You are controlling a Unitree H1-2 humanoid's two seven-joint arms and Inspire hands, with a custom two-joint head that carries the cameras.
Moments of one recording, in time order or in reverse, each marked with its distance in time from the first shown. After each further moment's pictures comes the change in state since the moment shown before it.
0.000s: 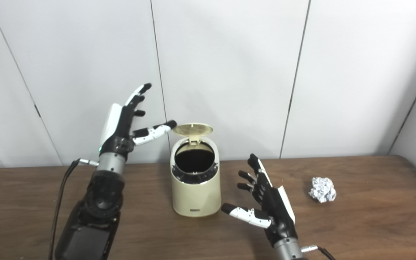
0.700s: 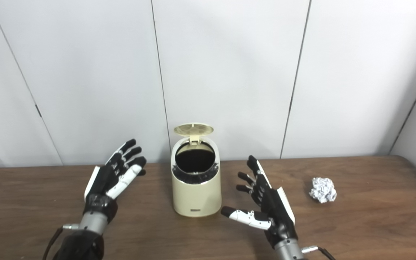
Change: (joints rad) left arm 0.305 -0.029 0.079 -0.103 -0.415 -0.052 -0.115; right arm 0.003 -0.013 0.001 0.002 0.015 0.003 0.026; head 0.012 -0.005
